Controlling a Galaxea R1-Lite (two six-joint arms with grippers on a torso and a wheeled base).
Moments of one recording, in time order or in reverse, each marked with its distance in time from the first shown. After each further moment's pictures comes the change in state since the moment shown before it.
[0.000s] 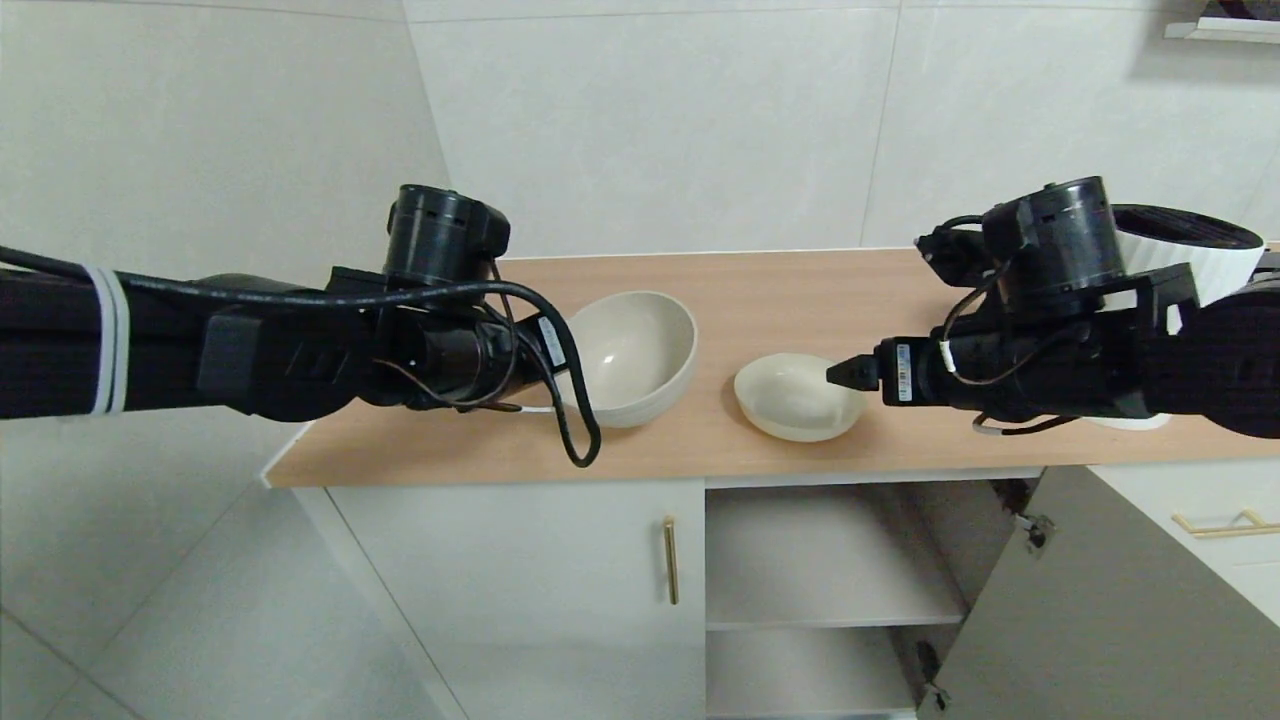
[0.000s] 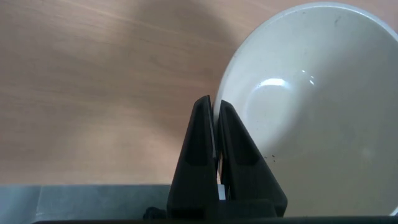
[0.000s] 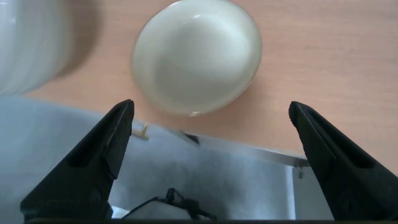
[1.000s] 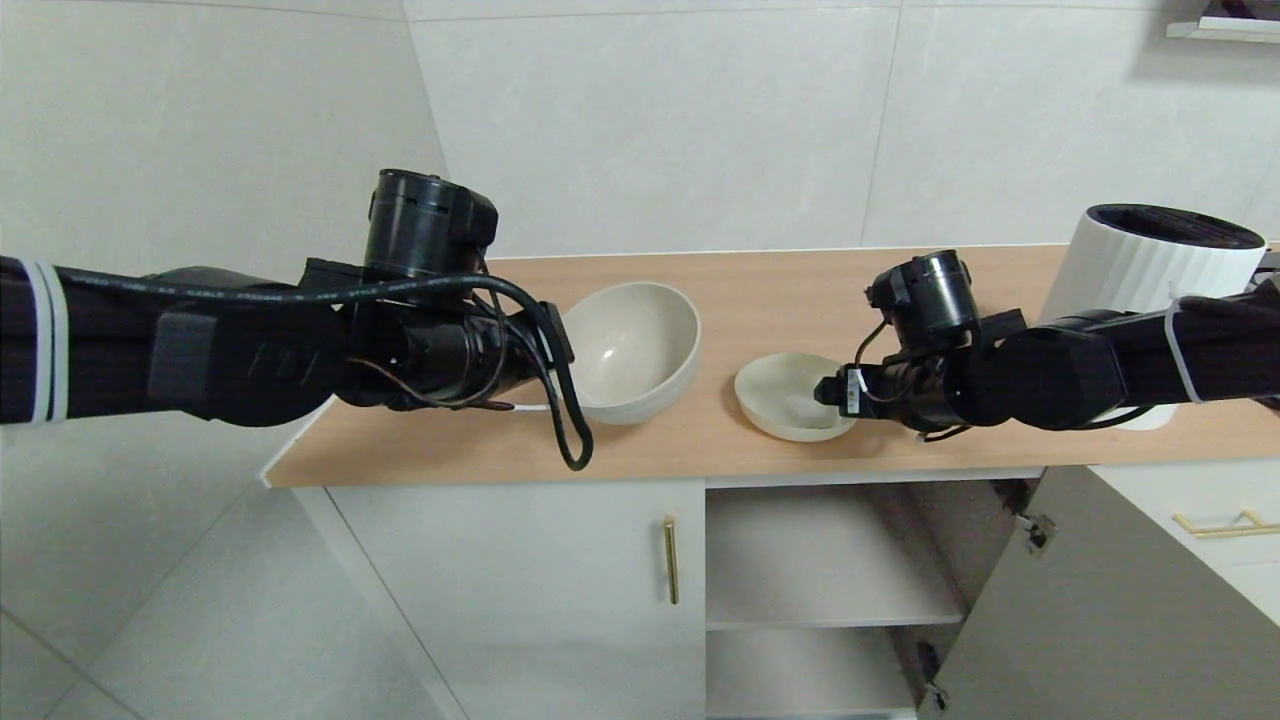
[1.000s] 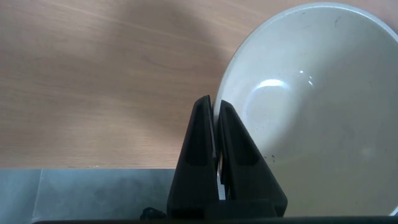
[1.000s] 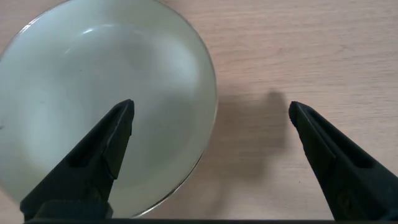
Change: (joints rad) left arm -0.014 -0.041 0.022 0.000 0.002 0.000; right arm -0.037 0.260 -0.150 -0.010 -0.154 0.078
